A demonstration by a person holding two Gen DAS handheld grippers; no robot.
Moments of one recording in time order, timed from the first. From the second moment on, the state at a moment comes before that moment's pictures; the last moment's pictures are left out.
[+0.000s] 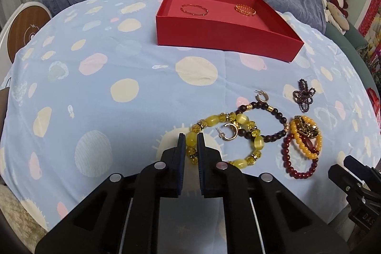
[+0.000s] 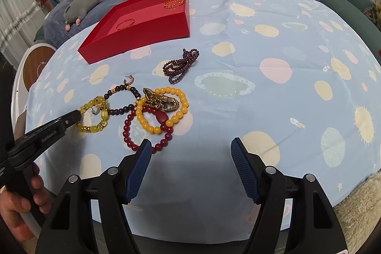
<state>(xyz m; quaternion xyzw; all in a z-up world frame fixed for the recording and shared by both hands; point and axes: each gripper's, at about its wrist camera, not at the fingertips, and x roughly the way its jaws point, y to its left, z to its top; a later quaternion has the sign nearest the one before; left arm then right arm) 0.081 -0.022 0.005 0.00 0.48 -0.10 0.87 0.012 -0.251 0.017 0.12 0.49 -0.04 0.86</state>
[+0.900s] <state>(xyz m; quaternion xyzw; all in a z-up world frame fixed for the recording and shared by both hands) 0.048 0.005 -0.004 -0.01 0.48 -0.10 0.87 0.055 -0.249 0.001 0.15 0.51 -0.05 0.85</state>
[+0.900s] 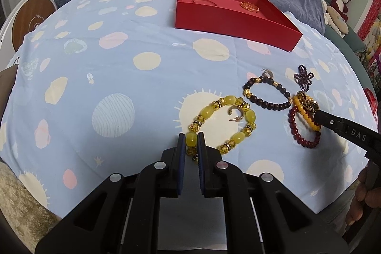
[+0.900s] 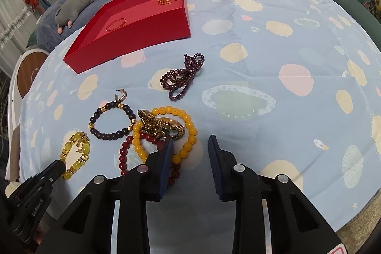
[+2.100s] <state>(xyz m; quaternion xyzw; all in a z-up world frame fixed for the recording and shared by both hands) 0.048 0.008 -0.005 -0.03 0.48 -0.10 0.87 0.041 -0.250 0.001 0.15 0.52 -0.04 0.84</state>
